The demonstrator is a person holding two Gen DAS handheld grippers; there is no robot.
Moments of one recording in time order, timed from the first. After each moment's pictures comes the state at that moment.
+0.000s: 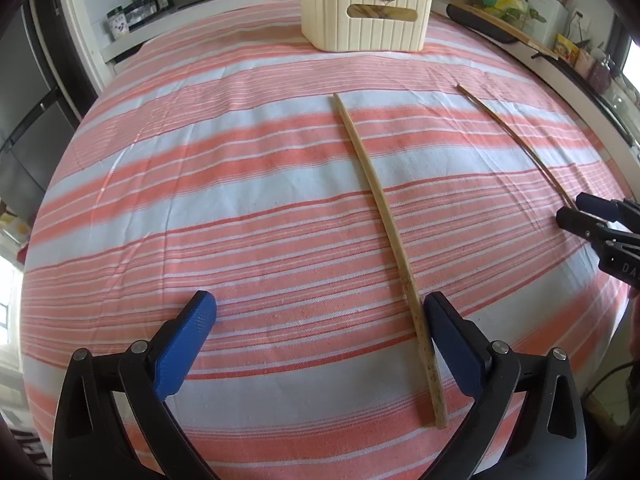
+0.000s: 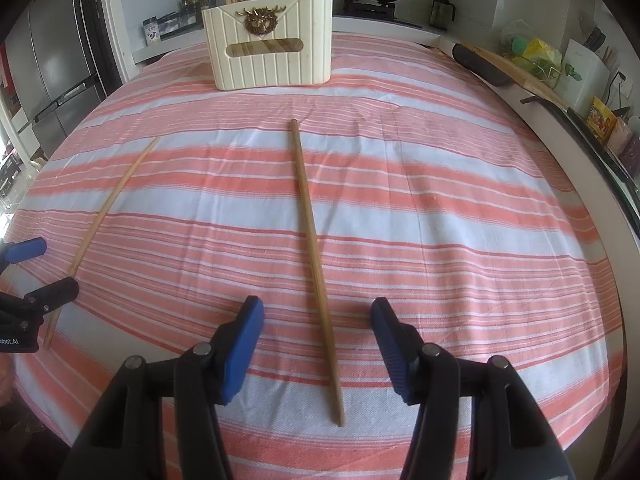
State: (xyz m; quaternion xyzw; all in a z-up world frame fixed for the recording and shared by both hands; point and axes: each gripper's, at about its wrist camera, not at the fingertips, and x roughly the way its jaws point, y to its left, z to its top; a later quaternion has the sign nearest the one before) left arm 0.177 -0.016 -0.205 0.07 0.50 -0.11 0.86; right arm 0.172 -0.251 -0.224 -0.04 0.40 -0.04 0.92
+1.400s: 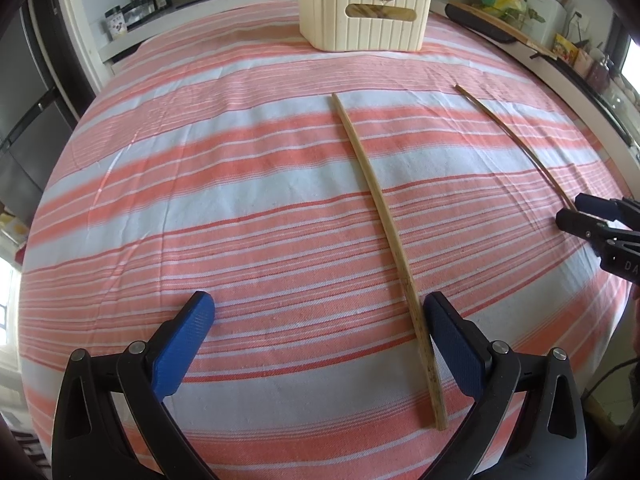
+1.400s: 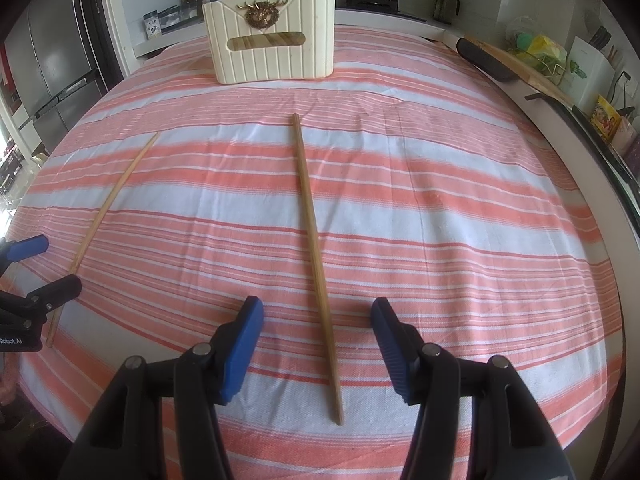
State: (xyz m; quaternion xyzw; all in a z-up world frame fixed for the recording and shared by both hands) left arm 0.178 -0.018 -0.203 0.07 0.50 -0.12 0.86; right arm 0.174 -0.252 -0.224 -0.04 0.41 -0.03 0.91
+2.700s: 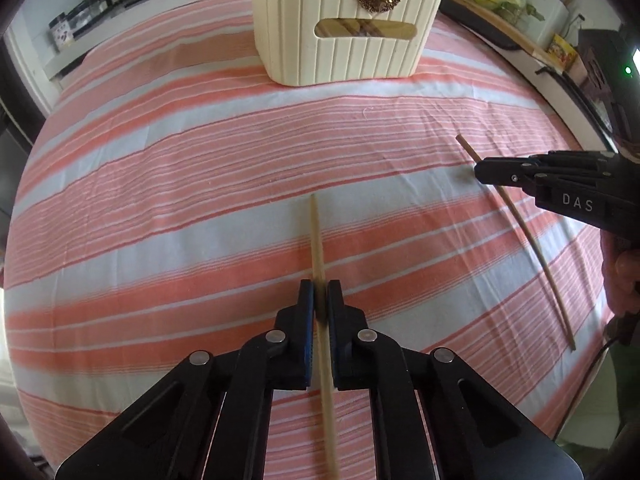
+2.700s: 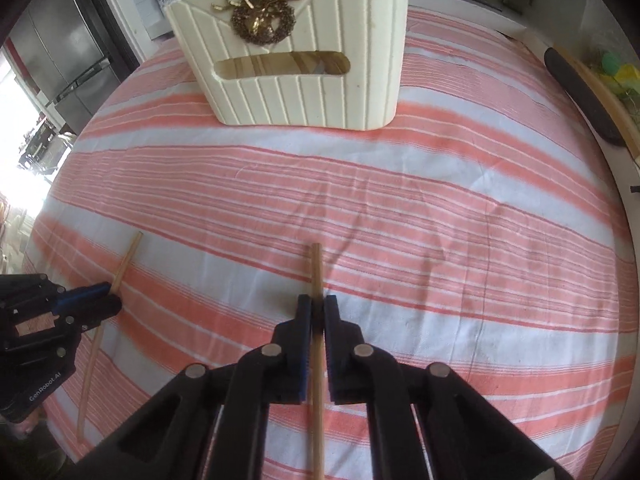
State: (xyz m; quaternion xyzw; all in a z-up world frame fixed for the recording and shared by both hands) left arm 0.284 -0.064 -0.182 0.05 0.54 -0.17 0.82; right arm 0.324 -0.250 -0.183 -0.03 0.47 0.07 0.88
